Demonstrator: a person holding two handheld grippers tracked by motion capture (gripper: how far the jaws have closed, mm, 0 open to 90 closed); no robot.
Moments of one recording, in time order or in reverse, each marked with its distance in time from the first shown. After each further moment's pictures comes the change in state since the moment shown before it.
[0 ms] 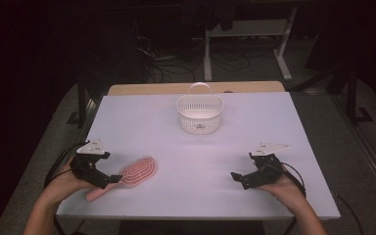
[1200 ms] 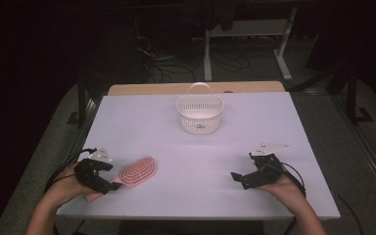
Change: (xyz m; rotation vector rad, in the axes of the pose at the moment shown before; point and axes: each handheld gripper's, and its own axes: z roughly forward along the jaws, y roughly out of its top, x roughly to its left) left arm -0.005 -0.010 0.016 0.187 -0.010 0.029; right arm 0.000 0.000 0.001 0.000 -0.003 -0.002
